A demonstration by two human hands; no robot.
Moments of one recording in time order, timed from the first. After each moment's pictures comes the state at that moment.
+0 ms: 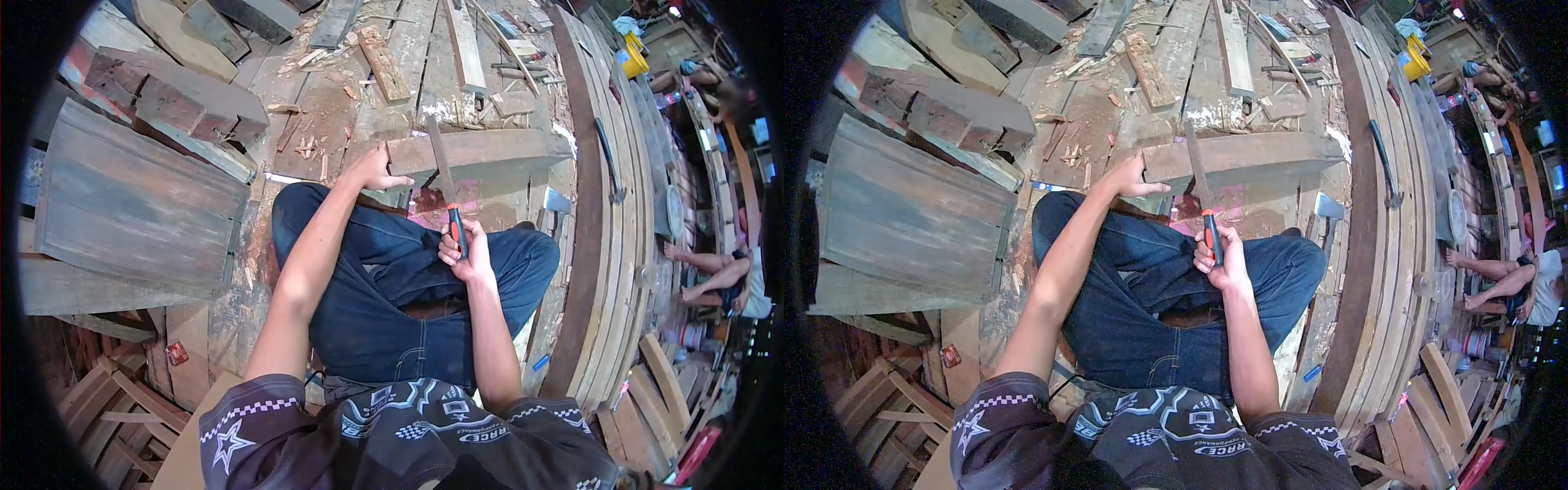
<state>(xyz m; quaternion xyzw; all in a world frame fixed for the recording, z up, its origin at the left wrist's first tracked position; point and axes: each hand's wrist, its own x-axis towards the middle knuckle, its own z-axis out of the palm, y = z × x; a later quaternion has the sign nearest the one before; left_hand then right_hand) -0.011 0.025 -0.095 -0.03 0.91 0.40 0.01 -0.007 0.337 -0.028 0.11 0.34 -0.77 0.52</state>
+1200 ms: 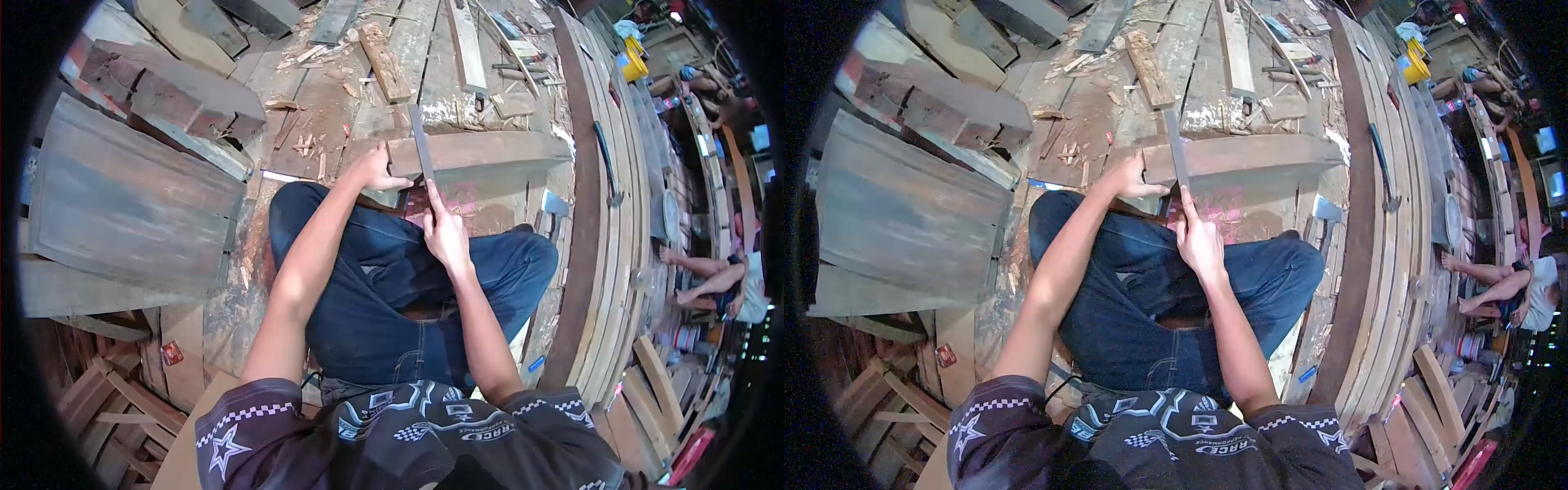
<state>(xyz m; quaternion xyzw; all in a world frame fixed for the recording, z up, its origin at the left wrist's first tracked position) -0.011 0.028 -0.098 -0.08 0.92 0.39 0.02 0.005 0.274 0.003 -0.30 0.91 -0.25 0.12</state>
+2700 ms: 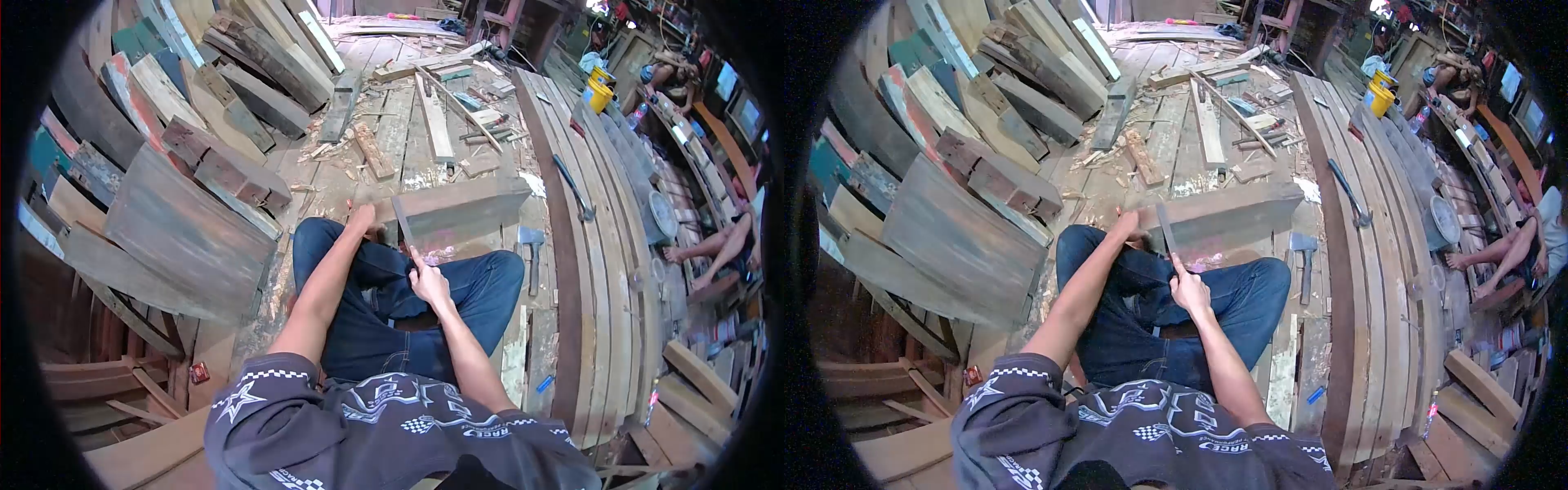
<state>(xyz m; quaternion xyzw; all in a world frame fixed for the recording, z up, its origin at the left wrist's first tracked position) -0.027 0.031 -0.100 -0.17 0.97 0.16 0.02 0.052 0.350 0.016 -0.27 0.91 -0.27 0.16</state>
